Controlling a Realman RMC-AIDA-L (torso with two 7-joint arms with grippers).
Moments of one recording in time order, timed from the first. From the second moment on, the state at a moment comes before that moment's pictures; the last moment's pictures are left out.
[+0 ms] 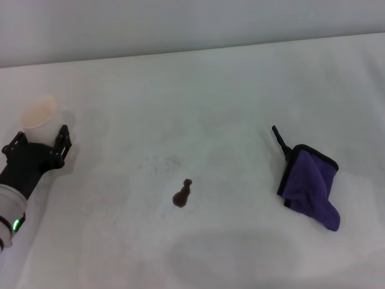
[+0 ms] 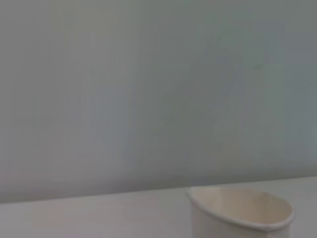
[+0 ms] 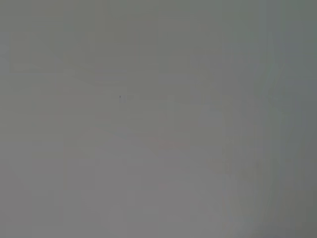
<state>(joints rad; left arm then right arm) -0.45 -2.09 2.83 0.24 -1.26 0.93 -0.13 0.38 2.01 -0.45 -0.11 2.31 1.01 -2.41</state>
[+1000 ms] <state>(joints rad) -0.41 -2.09 2.82 0.29 -1.30 0.86 -0.13 0.39 2.01 -0.47 -0.11 2.31 1.02 -2.41</state>
